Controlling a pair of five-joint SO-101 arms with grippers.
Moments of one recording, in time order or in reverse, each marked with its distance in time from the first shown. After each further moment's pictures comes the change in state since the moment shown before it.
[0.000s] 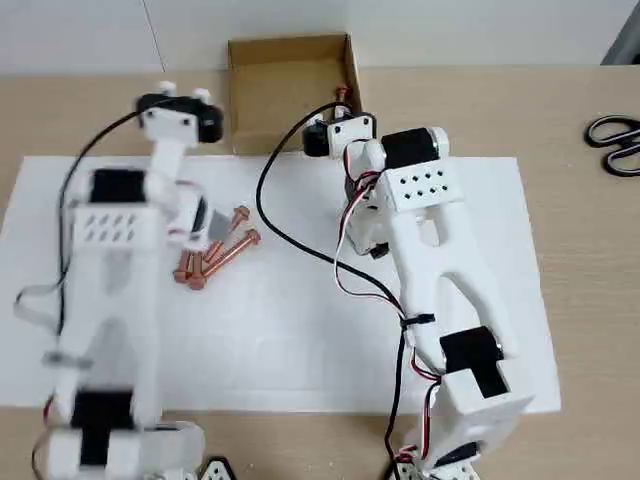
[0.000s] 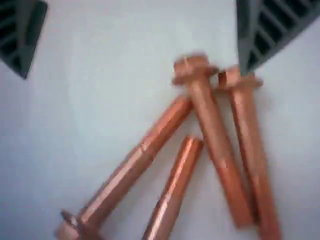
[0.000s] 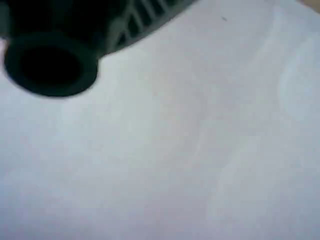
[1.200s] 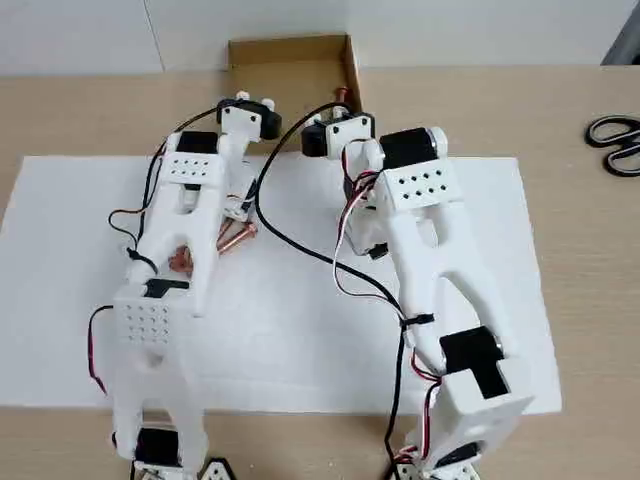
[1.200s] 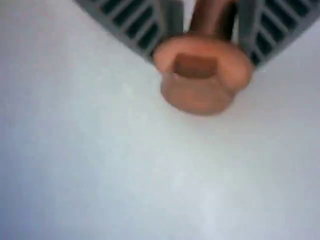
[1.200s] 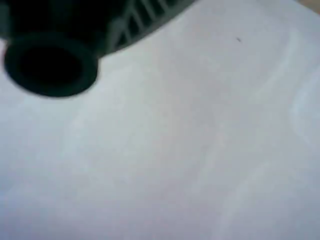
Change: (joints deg) left arm 4.9 49.0 -39.0 -1.1 -2.9; right arm -0.2 0.0 0.0 0.0 0.0
